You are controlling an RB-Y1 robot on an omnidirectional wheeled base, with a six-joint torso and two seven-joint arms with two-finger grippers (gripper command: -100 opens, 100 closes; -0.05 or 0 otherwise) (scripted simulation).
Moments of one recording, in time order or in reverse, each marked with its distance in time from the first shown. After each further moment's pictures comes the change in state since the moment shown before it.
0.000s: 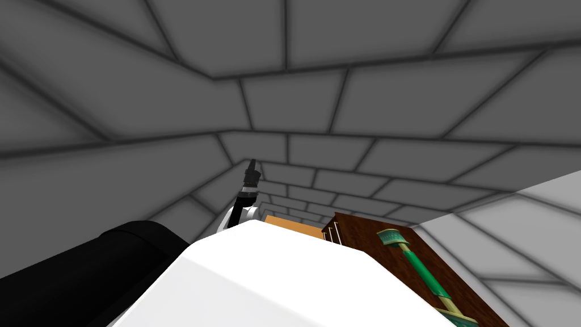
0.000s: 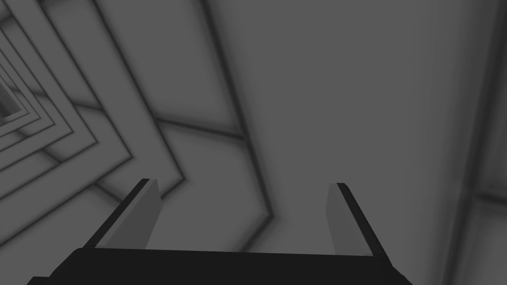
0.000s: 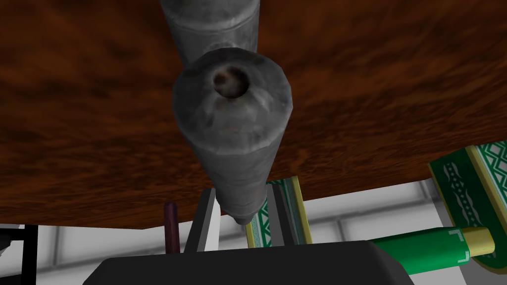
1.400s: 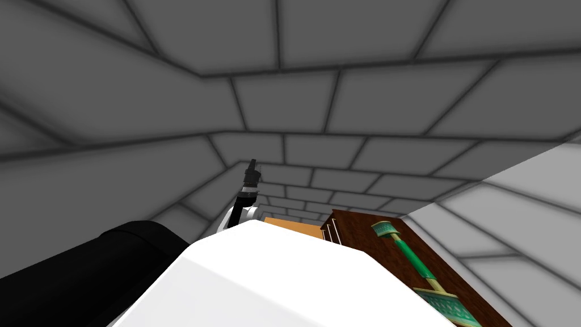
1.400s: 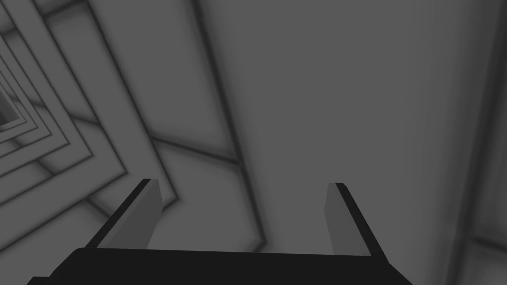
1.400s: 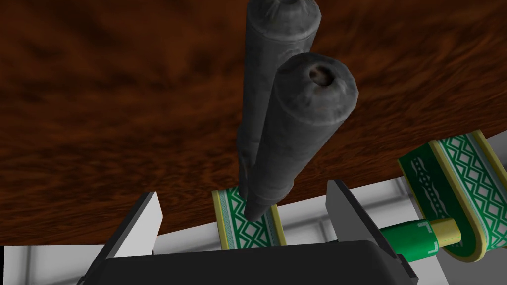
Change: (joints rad) left arm 0.000 0.000 0.000 0.000 0.000 0.000 0.000; right arm 0.009 -0.033 0.261 0.012 0.033 0.050 -0.220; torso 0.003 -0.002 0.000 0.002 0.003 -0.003
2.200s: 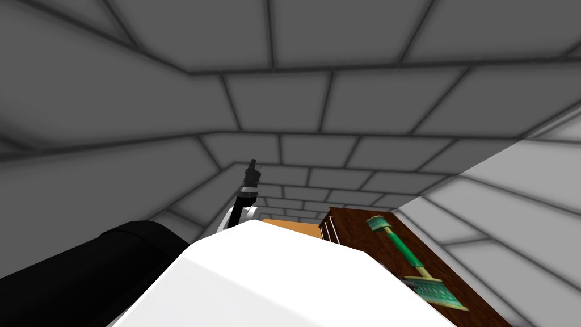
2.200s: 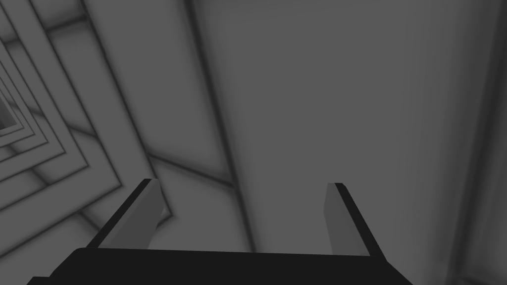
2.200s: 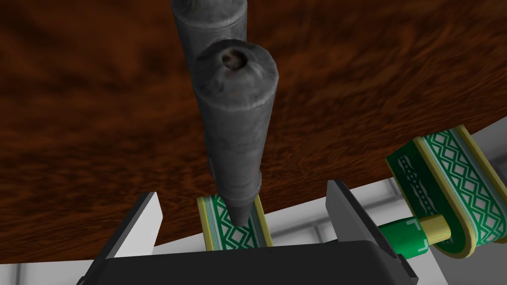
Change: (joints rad) left arm 0.000 0.000 0.000 0.000 0.000 0.000 0.000; right arm -0.008 -0.022 0.177 0.008 0.043 0.053 -0.189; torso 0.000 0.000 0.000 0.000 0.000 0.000
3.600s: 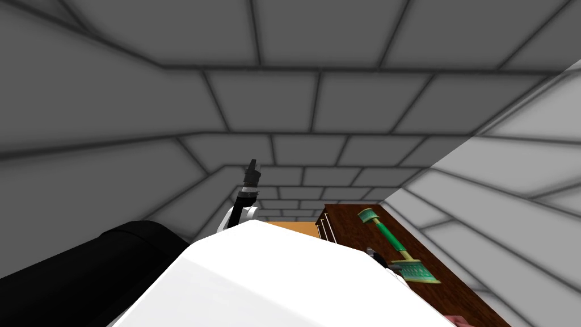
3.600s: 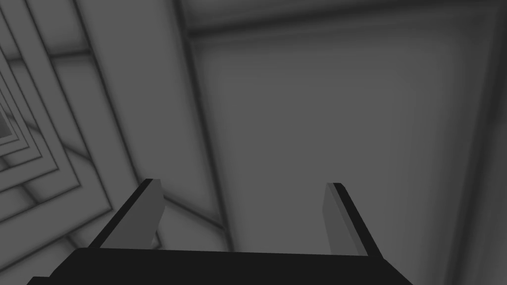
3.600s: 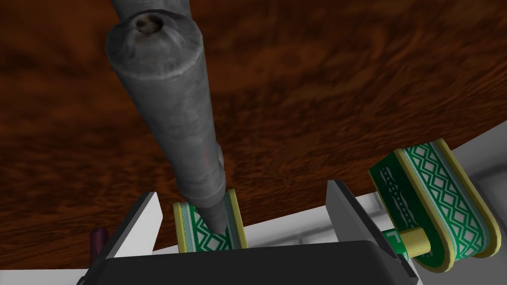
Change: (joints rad) left arm 0.000 0.000 0.000 0.000 0.000 0.000 0.000; right arm 0.006 -0.039 0.395 -0.009 0.061 0.123 -0.310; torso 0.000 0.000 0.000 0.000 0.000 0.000
